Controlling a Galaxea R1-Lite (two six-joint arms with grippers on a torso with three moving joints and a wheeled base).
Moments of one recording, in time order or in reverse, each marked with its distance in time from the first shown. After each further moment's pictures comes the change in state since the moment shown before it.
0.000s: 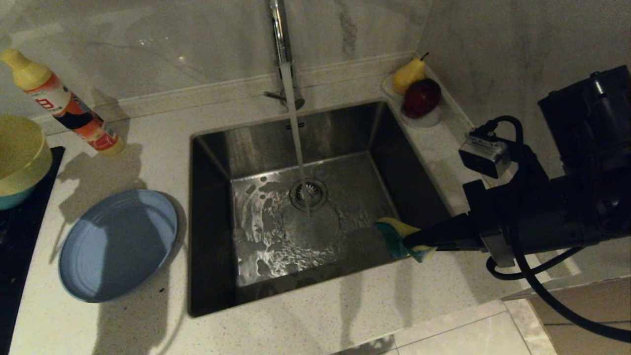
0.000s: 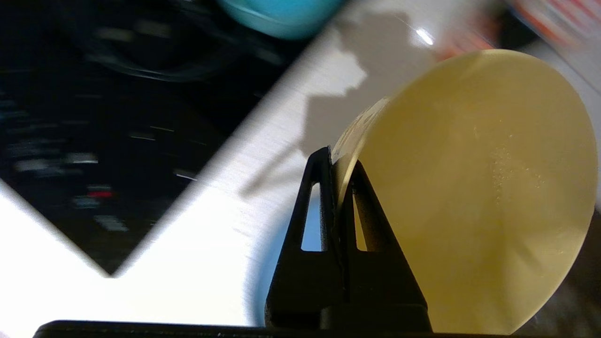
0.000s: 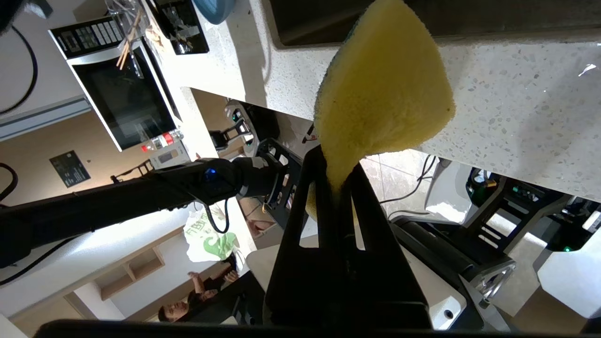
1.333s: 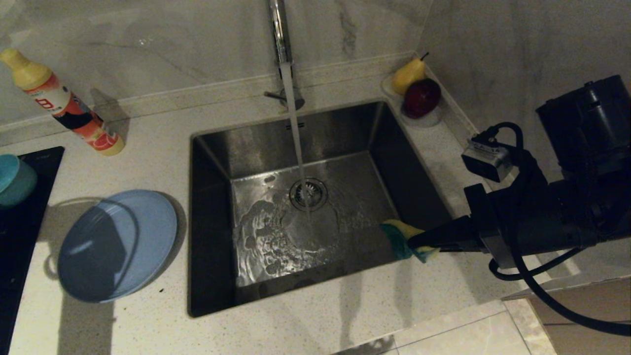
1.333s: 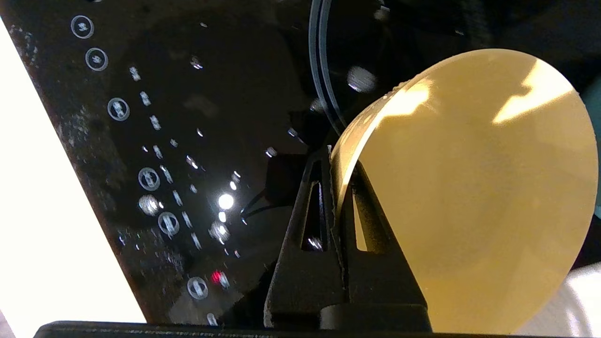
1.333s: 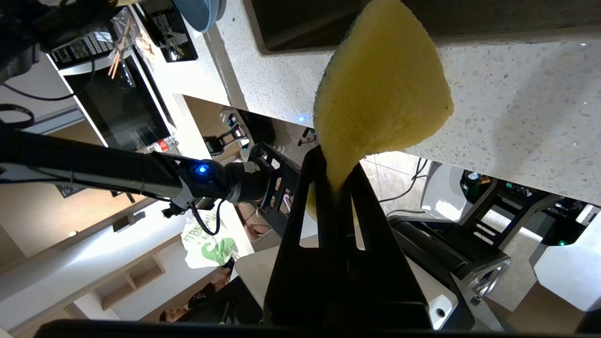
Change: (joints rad) left arm 0.457 0.453 0.002 -0.119 -0.167 -0.089; right arm -0.034 0.005 0.021 -0.004 0.003 -0.008
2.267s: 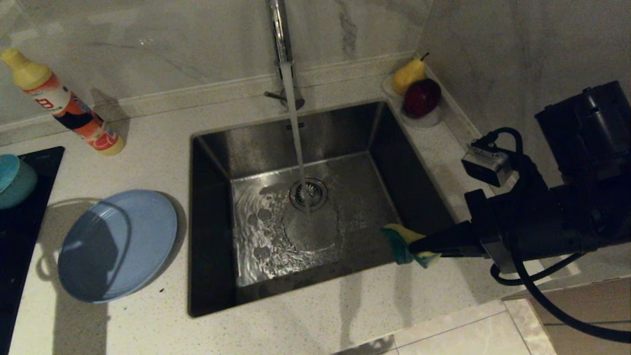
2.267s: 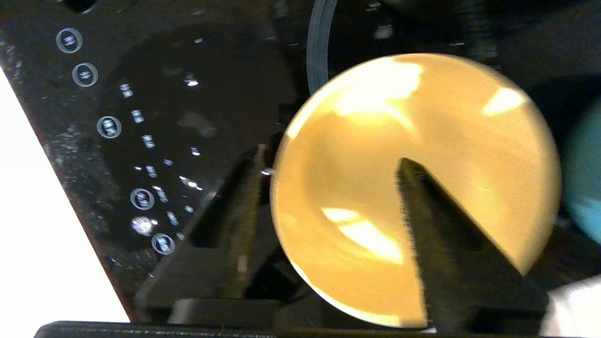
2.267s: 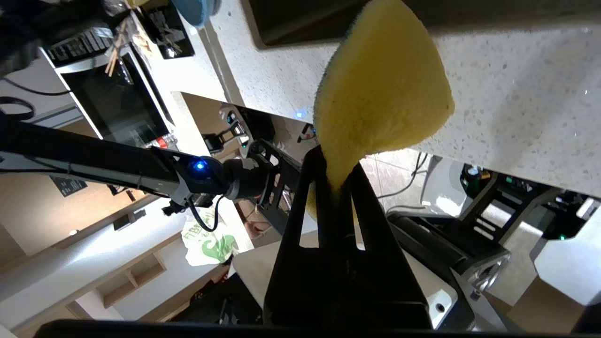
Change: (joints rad) left arm 0.029 0.032 -0.036 -0.001 -0.057 0.002; right arm 0.001 -0.005 0.021 0.000 0.001 0.000
